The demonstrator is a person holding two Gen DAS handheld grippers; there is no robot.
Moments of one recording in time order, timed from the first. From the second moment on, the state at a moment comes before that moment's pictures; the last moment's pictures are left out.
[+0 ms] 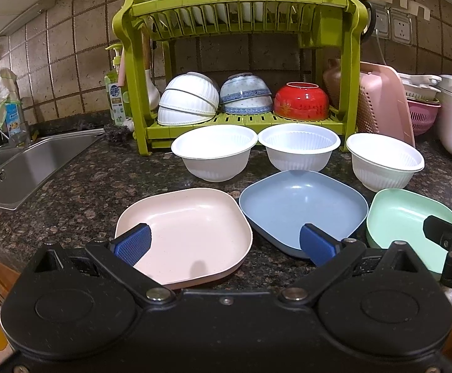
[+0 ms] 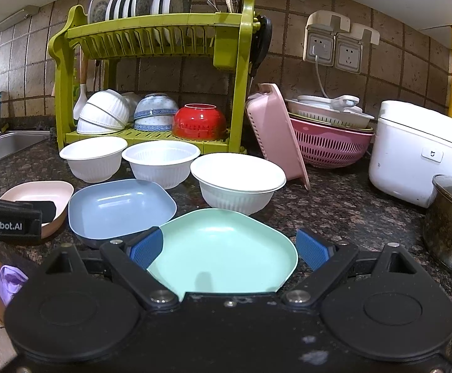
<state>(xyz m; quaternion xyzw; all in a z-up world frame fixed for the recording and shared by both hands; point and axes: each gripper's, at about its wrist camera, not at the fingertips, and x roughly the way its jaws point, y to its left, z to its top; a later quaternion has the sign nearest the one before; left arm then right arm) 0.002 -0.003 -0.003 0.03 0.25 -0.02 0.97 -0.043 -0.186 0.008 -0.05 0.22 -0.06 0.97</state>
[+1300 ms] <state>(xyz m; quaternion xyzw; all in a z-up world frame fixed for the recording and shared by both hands) -0.002 0.009 0.009 0.00 0.21 0.00 0.98 -0.059 -0.180 0.018 -0.06 0.14 -0.05 0.99</state>
